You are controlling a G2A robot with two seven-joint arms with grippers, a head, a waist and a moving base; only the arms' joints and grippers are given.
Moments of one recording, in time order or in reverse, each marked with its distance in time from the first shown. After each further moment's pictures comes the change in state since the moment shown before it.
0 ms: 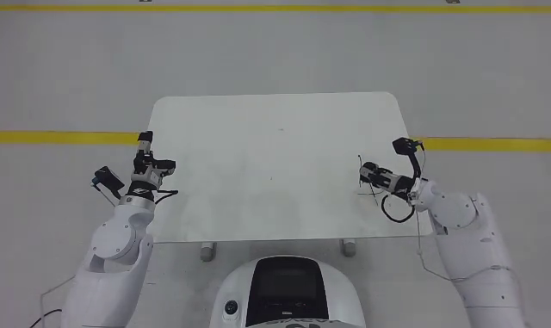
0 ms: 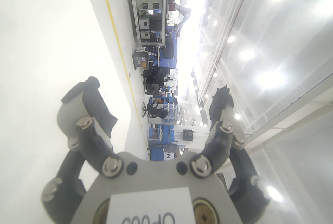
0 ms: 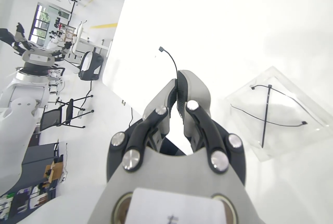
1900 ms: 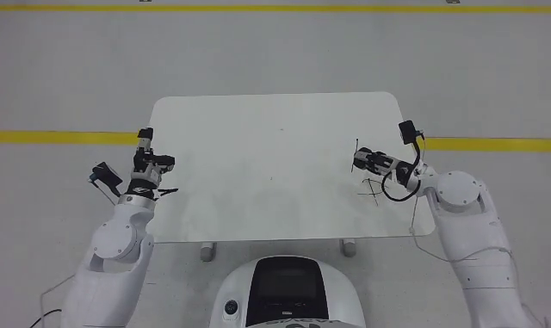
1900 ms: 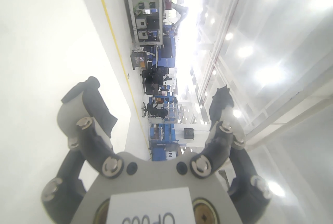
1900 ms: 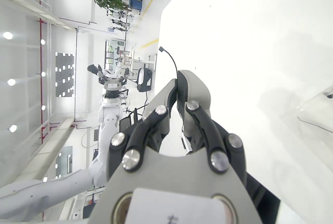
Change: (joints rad) left arm 0.003 0.002 0.009 -0.018 0.118 -0.096 0.000; right arm 0.128 0.008 -0.051 0.093 0.401 0.279 0.092
